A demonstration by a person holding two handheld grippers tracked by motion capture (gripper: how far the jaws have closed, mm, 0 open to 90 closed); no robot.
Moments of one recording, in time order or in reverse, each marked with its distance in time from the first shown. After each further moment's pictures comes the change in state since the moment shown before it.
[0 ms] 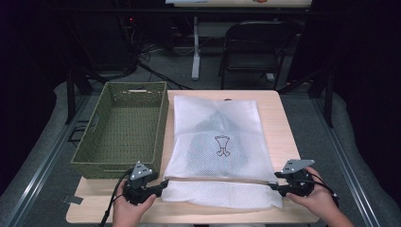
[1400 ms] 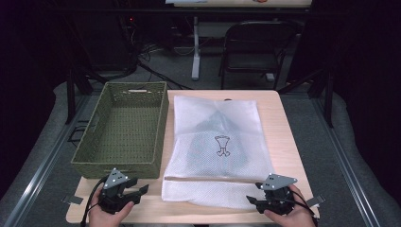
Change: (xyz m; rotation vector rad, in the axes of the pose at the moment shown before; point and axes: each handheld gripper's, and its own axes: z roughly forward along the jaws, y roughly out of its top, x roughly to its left) left arm 0.030 -0.030 -0.037 -0.008 0.047 -0.026; right arm 0.085 0.023 0.006 -0.087 -0.006 0.020
